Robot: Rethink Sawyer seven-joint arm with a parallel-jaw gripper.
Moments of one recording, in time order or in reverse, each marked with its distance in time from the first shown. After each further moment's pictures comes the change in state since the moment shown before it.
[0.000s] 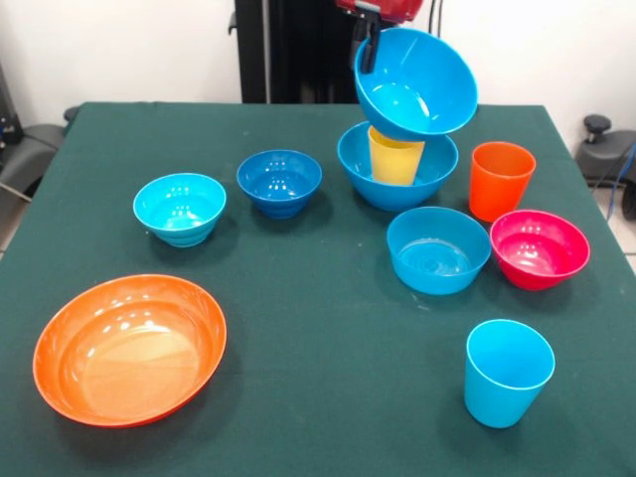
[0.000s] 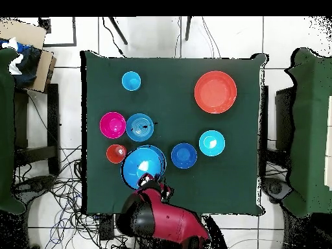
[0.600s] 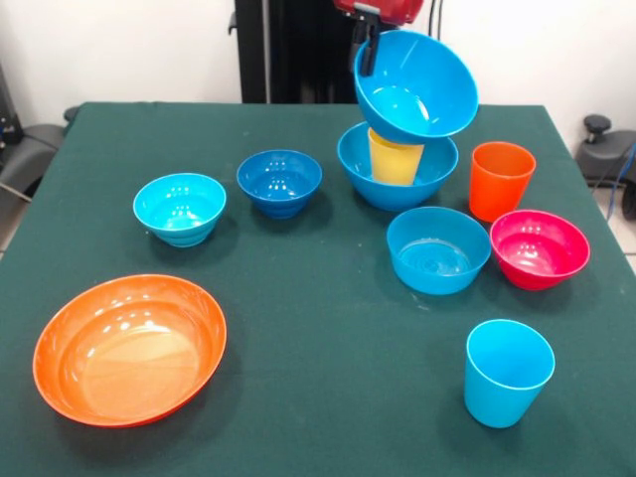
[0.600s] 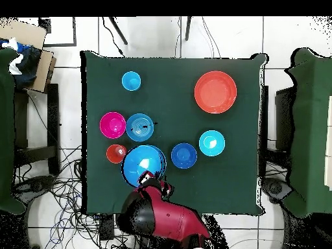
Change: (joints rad) arm 0.000 0.000 0.001 -0.016 0.000 0.000 0.000
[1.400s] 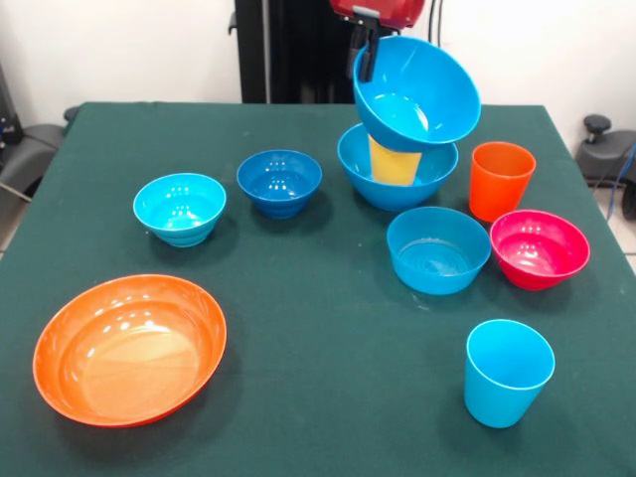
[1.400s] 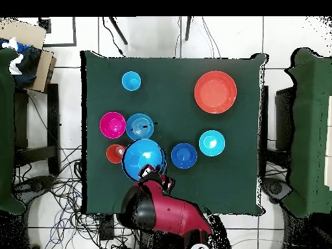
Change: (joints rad) arm 0.003 0.000 0.000 -0.042 0.000 0.000 0.000
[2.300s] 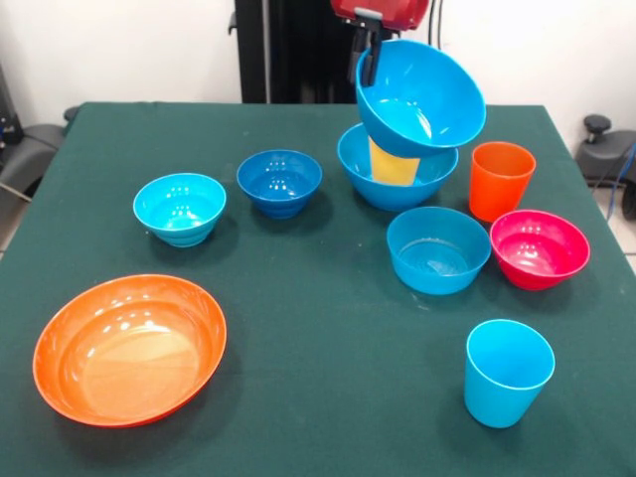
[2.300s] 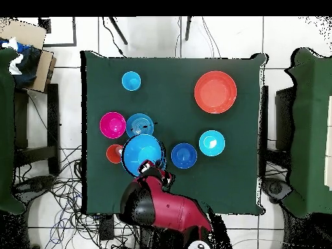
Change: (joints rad) arm 0.009 0.000 0.000 -0.031 0.000 0.000 0.000
